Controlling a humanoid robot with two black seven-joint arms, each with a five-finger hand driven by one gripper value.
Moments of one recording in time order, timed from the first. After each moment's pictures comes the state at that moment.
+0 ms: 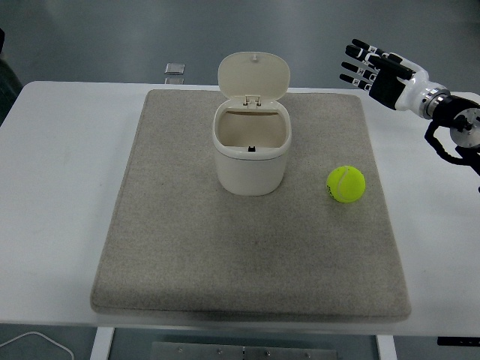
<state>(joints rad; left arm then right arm) 0.07 0.00 -0.04 -0.13 0.01 -0.05 -0.30 1.06 -0.35 0.45 0.69 0.16 0.18 -0.07</state>
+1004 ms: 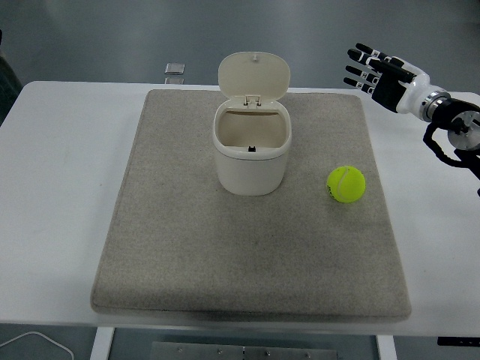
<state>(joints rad) 0.06 0.00 -0.04 -0.13 0.01 -0.05 -0.30 1.06 -0.36 0.44 0.69 0.14 0.14 -0.05</state>
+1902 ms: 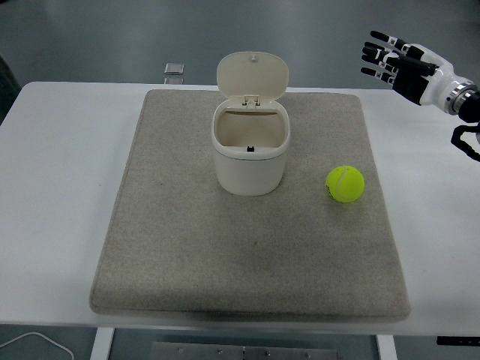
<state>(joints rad) 0.06 0.00 -0.04 -0.13 0.01 -0.05 -0.30 1.04 -0.48 0.44 0.78 -0.07 0.22 0.03</state>
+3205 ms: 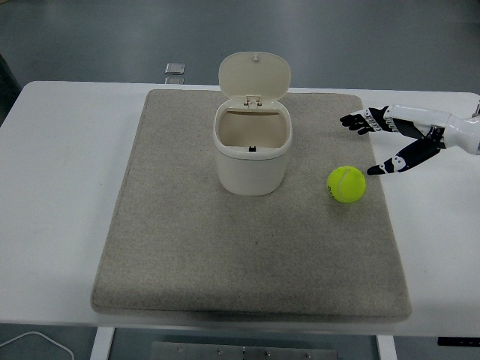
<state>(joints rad) 0.06 0.00 -0.04 -0.13 0.01 -0.05 -0.30 1.00 -0.71 0.32 1.00 -1.13 0.47 0.53</state>
